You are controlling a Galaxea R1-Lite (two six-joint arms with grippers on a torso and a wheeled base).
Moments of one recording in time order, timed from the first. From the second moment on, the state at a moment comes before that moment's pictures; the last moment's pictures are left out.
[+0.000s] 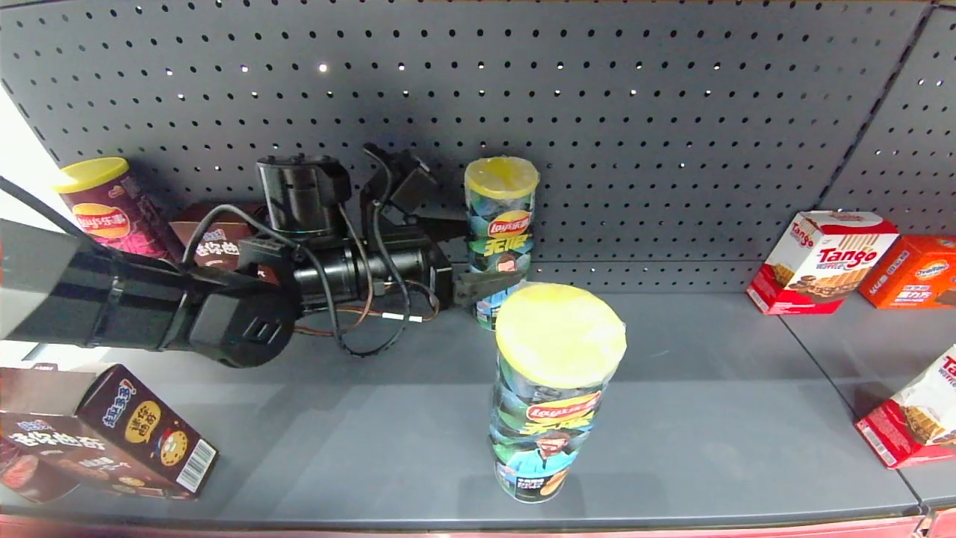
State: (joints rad) left arm -0.39 1.94 -1.20 -0.65 -0.69 0.17; right arm 0.35 0.00 0.00 0.00 -0.03 0.00
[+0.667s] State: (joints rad) left arm -0.36 1.82 -1.01 -0.74 -0.46 0.24; right arm 0.35 0.00 0.00 0.00 -0.03 0.00
